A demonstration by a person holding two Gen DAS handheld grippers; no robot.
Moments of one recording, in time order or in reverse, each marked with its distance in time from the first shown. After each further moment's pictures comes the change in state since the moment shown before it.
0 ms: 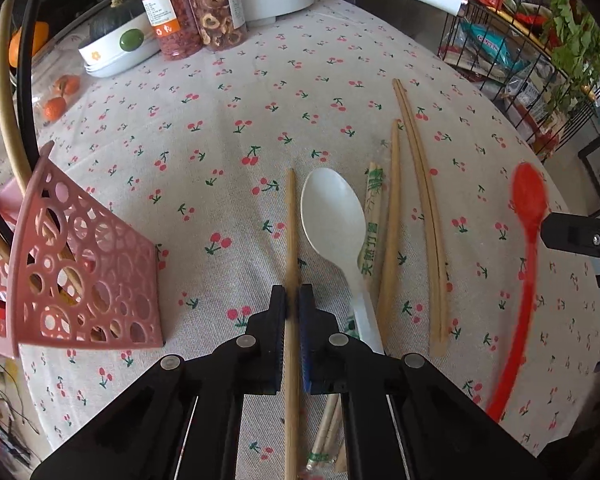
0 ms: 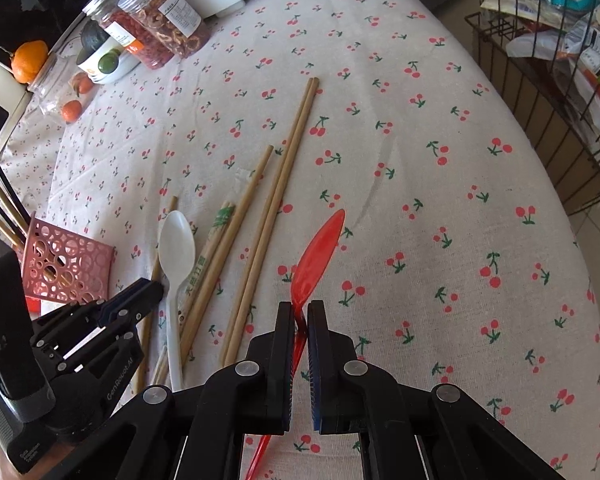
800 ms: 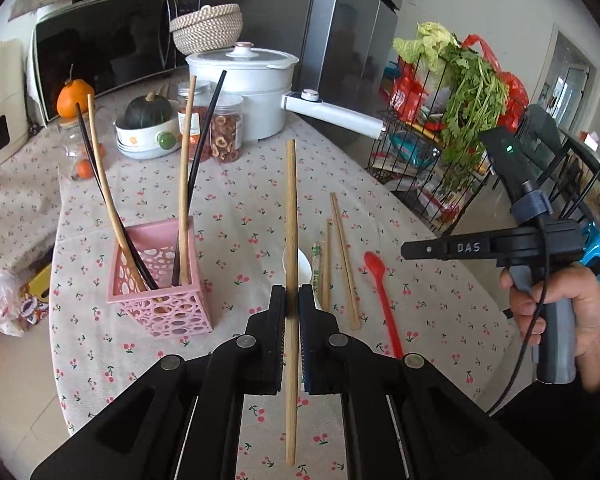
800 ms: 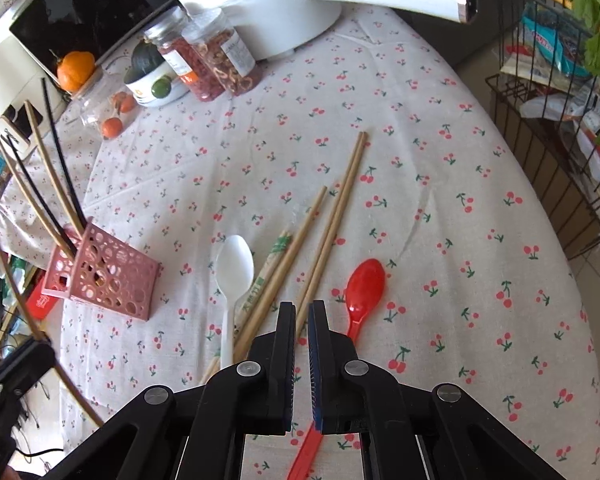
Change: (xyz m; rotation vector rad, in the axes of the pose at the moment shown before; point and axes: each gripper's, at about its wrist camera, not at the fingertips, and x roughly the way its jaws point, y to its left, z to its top) left arm -0.158 0.048 -0.058 -0.015 -0.363 -0.215; right arm -0.026 0.035 -0.009 -0.075 -0.123 -0.004
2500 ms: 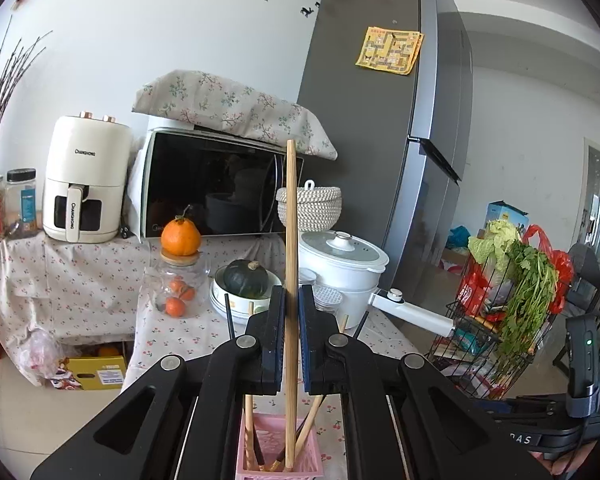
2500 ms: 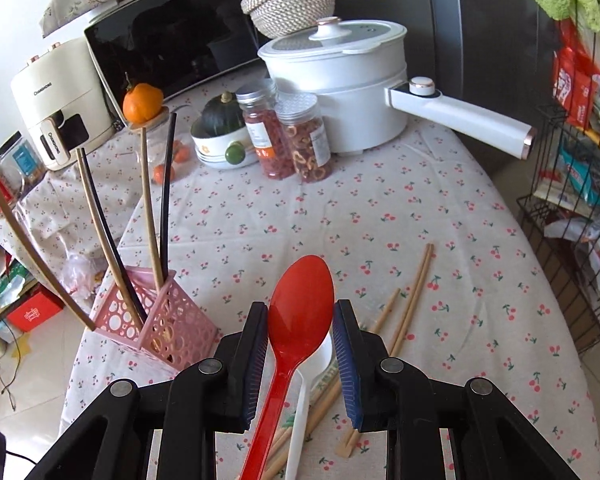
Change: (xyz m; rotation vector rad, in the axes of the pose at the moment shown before) left arm -0.066 0.083 0.049 -0.166 -0.629 0.205; right arm -0.027 0.089 0.001 -0.186 -0.295 -0.009
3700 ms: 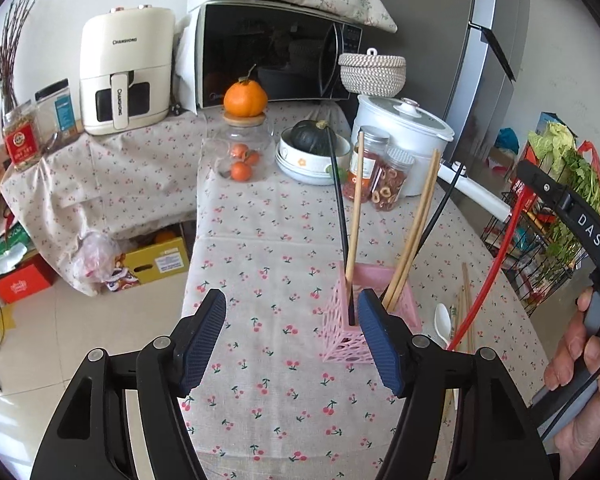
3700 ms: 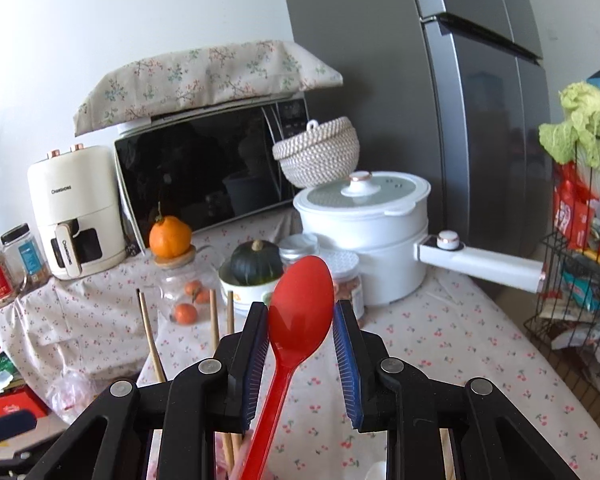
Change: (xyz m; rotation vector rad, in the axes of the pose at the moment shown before) left arm -0.007 0.068 -0.047 -0.017 0.499 0.162; right arm -0.019 0.088 0.026 -0.023 -0.467 -0.074
